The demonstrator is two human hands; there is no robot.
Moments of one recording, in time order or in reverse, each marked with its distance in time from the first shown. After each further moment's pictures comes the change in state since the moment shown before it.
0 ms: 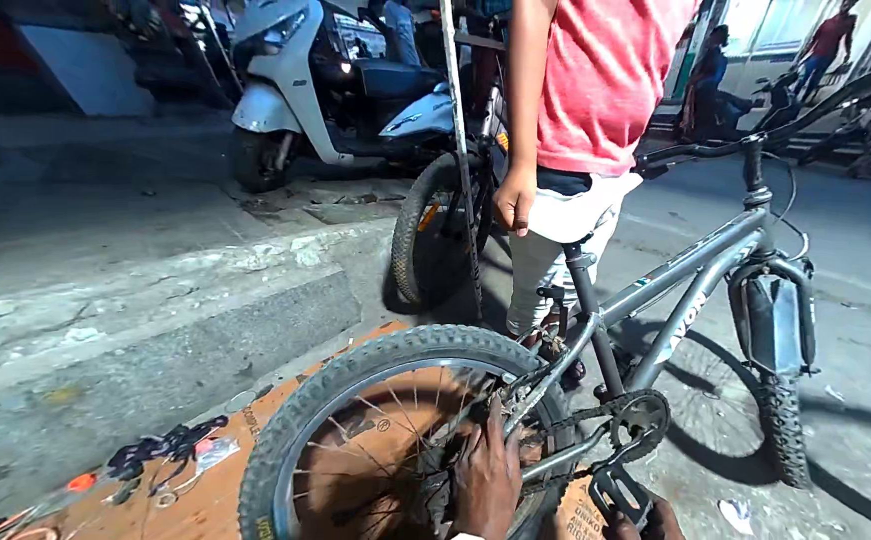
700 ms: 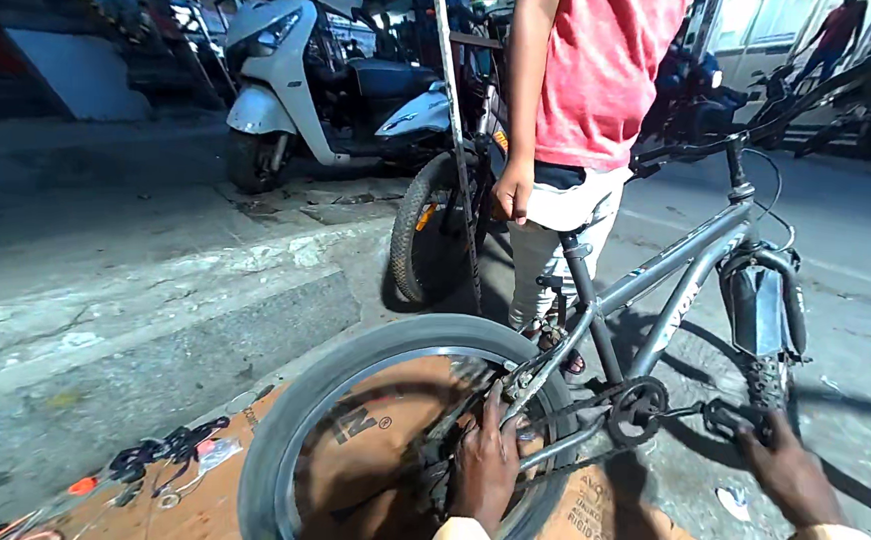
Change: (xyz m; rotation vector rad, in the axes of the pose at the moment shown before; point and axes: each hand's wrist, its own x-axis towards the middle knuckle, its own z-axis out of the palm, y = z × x) left_hand 0.020 -0.003 -0.006 -0.295 -0.174 -0.106; right_hand 0.157 0.011 -0.154 -0.640 0.195 0.012
